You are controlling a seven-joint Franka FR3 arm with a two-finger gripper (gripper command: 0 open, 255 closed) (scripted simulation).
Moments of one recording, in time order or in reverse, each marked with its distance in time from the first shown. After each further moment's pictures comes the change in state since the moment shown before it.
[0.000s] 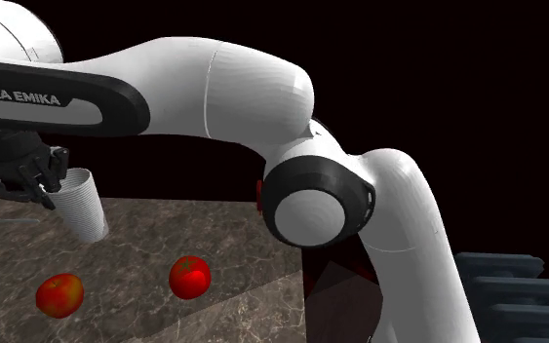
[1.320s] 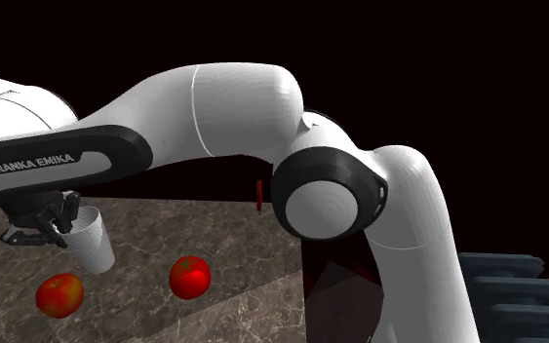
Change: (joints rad) arm -0.022 -0.048 0.005 -0.328 0.007 0.274 0.052
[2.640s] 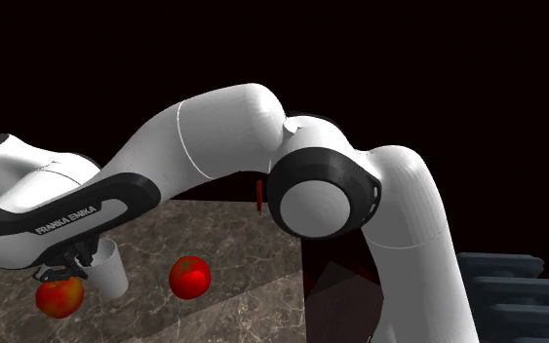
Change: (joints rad) arm -0.016 0.016 -0.008 -0.246 -0.016 0.259 0.036
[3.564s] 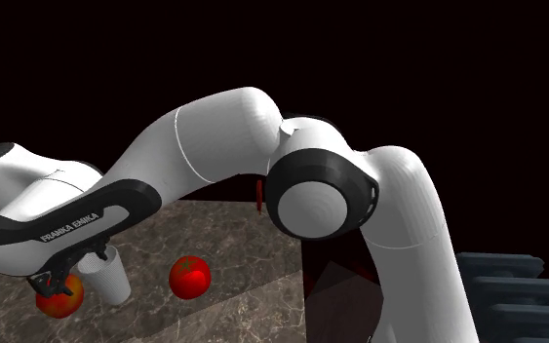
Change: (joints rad) arm 0.001 0.009 -0.002 -0.024 -0.005 0.033 0.007
